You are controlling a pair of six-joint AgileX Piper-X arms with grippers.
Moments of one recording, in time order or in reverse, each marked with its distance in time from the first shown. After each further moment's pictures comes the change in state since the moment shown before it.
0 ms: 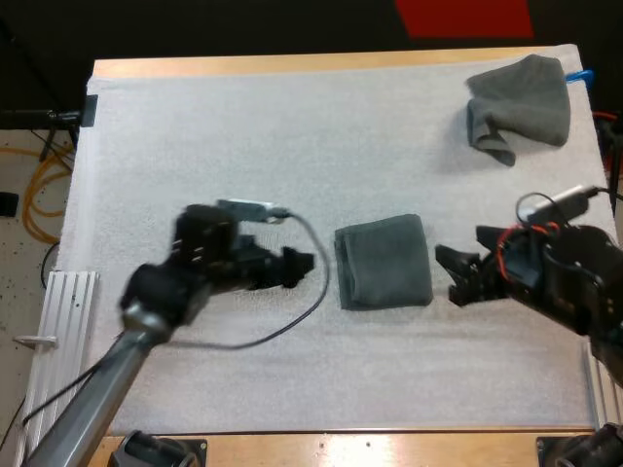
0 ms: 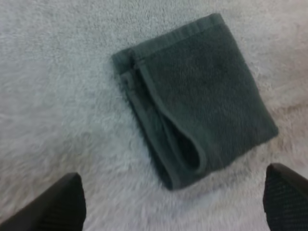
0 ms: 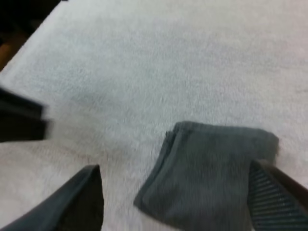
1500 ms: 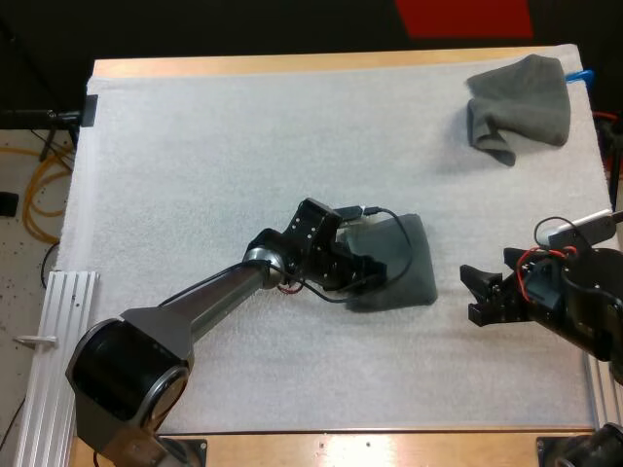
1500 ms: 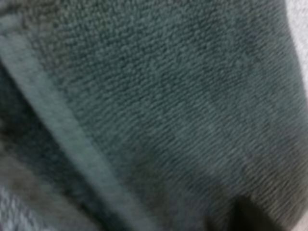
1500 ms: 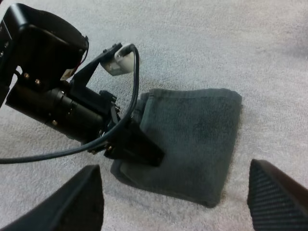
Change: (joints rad) left arm -0.202 0.634 -0.149 -0.277 0.178 -0.179; right arm 0.000 -0.078 0.000 0.150 0.081 0.014
